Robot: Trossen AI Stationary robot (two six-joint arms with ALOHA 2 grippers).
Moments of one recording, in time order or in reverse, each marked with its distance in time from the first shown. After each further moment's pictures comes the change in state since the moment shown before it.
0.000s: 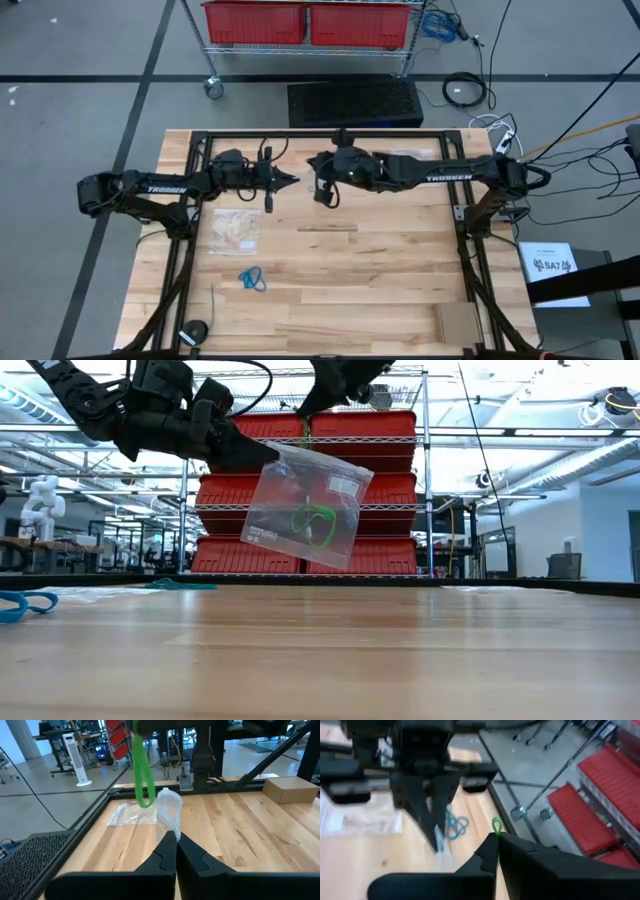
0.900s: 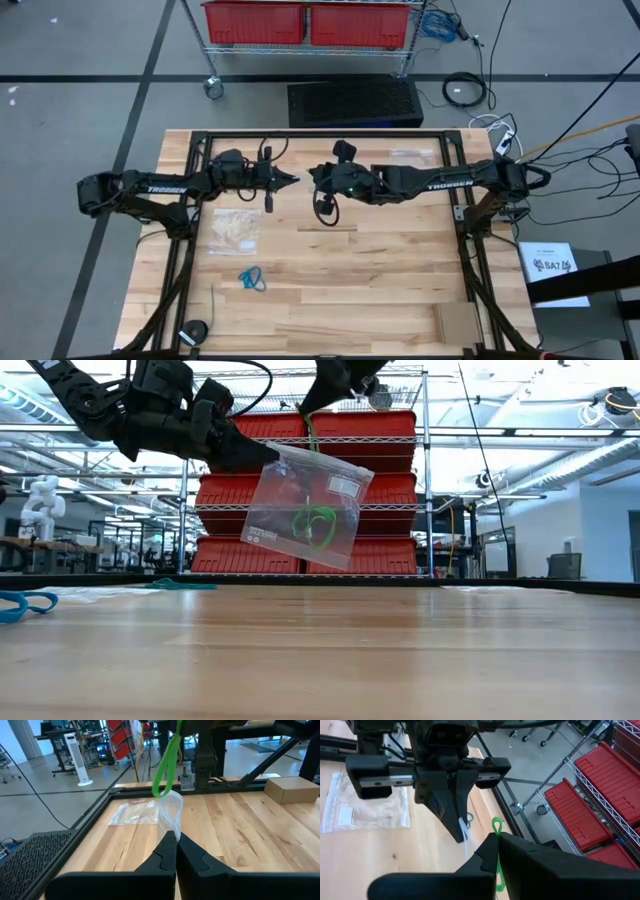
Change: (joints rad) left arm 0.000 0.000 0.000 0.000 -0.007 0.000; right arm 0.080 0.002 0.000 -0.024 0.106 0.037
